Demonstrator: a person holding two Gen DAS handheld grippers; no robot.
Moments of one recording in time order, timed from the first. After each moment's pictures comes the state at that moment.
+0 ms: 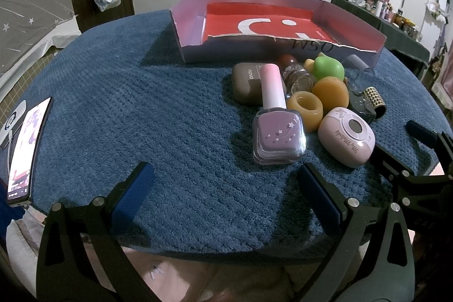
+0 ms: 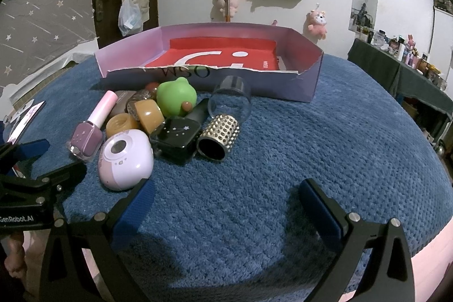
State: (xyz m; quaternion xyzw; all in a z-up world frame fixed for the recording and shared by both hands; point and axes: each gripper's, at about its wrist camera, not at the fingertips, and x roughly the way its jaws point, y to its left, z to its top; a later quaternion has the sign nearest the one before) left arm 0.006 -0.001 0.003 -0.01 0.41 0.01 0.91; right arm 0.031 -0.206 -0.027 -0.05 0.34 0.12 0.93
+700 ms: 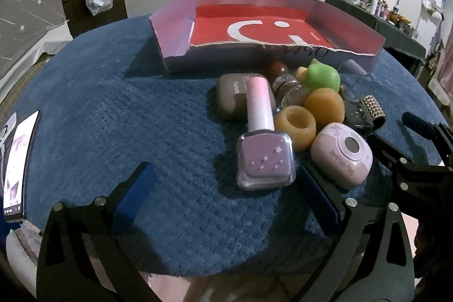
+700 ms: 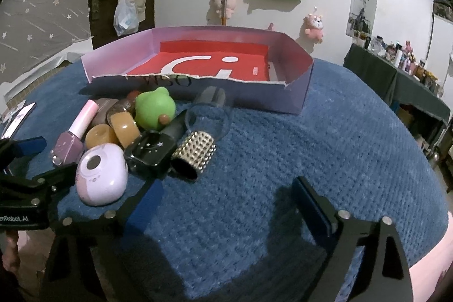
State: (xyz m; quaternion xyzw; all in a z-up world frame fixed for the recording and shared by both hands) left arm 0.027 -0.012 0.002 0.00 0.40 0.00 0.92; right arm 0.051 -0.214 -0.025 -0.08 0.33 0.11 0.93
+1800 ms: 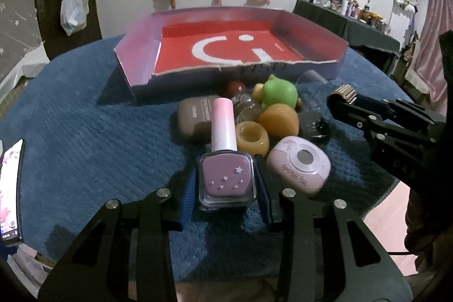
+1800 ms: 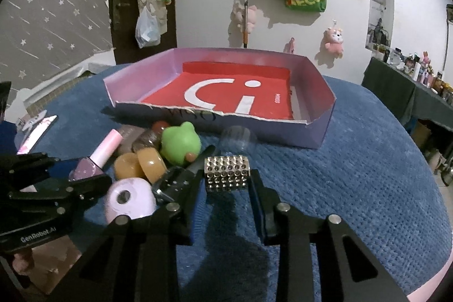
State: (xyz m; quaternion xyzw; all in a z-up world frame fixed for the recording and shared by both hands) left arm 0.022 -0.029 0.019 0.01 0.37 -0.07 0.93; right arm 0.059 -0.205 0.003 -0.06 0.30 0.17 0.93
